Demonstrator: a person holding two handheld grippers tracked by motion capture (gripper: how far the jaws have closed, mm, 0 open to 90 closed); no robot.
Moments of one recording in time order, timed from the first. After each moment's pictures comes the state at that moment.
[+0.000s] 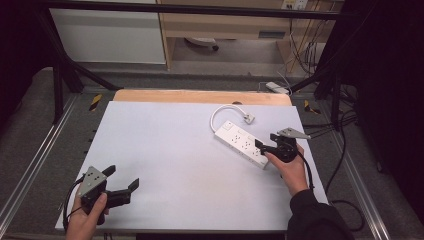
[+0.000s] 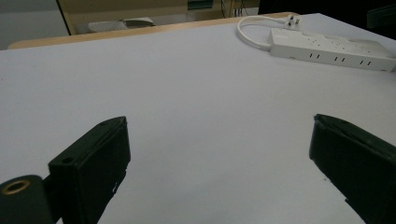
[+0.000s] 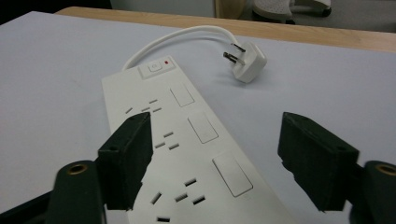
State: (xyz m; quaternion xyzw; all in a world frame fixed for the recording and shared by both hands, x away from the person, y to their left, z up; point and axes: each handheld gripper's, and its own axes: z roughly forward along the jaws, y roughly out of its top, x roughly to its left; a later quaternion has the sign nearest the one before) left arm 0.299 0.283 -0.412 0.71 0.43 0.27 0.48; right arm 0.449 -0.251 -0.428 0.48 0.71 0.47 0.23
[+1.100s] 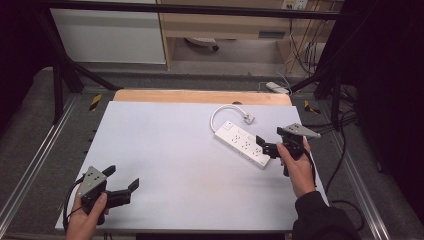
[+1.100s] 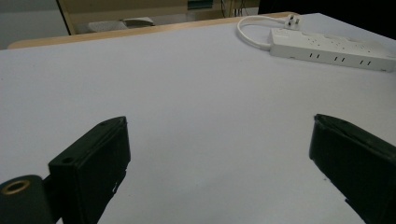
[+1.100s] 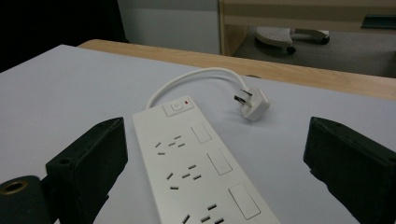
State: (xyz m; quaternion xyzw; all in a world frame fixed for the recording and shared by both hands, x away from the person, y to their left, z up) left arm 0.299 0.283 -0.412 0.71 0.43 0.27 0.48; right arm 0.429 -0.251 -0.386 0.46 0.69 0.50 0.25
